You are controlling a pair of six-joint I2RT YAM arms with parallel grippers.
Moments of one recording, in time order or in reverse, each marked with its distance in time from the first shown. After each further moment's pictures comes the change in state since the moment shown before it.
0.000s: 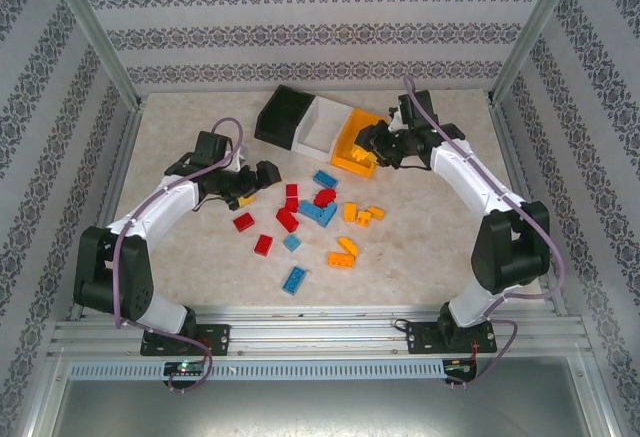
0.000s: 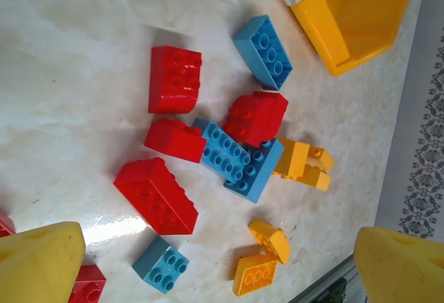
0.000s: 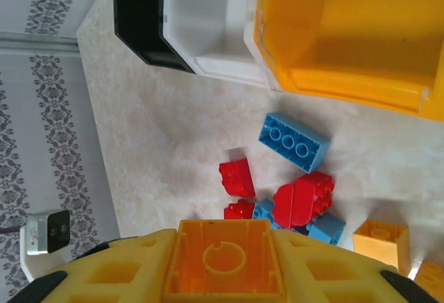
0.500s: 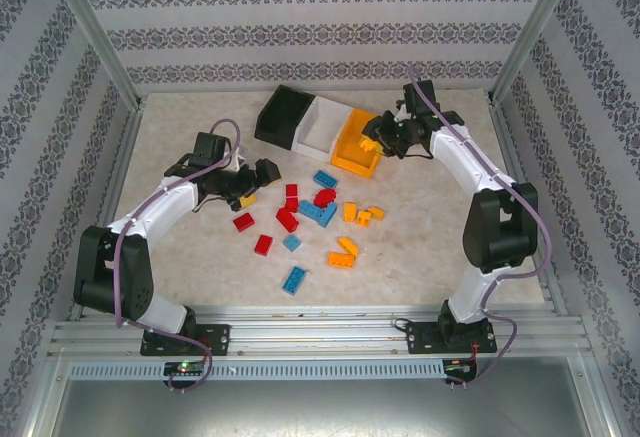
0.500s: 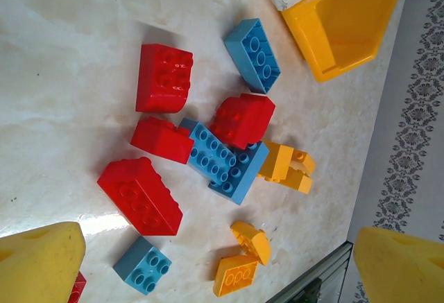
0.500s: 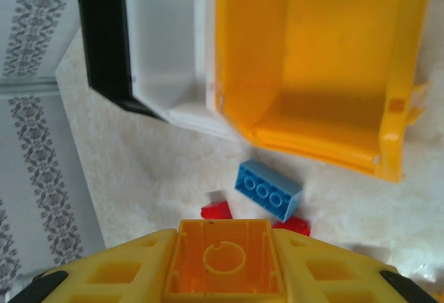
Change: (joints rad) left arm 0.007 0.000 -0.021 0.046 0.040 -0.069; right arm -0.066 0.151 0.135 -0.047 0.031 -0.007
